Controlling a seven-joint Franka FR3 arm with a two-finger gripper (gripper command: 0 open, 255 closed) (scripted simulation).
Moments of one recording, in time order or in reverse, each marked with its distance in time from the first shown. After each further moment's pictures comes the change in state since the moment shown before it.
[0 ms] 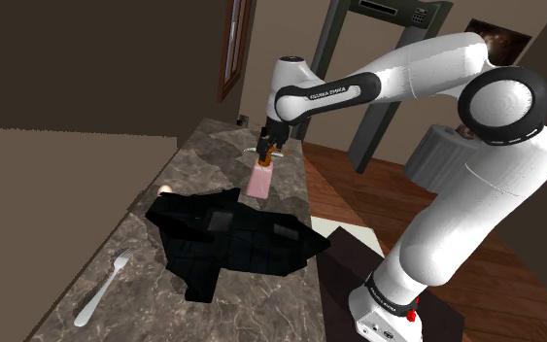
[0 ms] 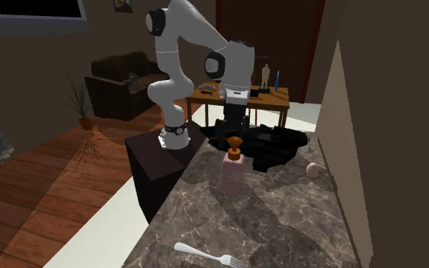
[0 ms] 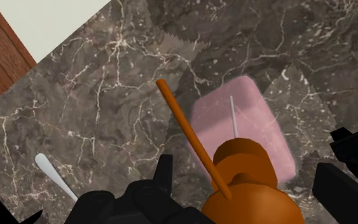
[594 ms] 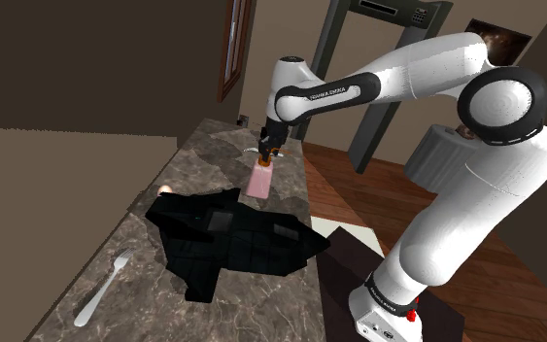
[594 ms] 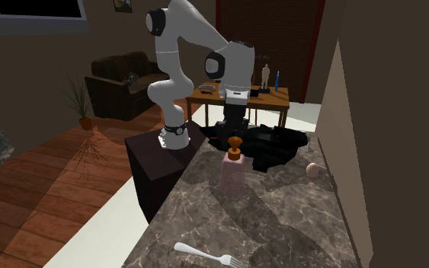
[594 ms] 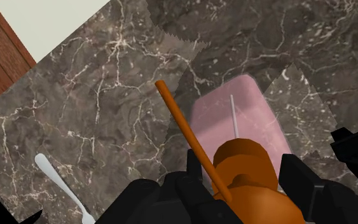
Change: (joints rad) arm 0.000 0.001 0.000 -0.001 0.000 0.003 0.000
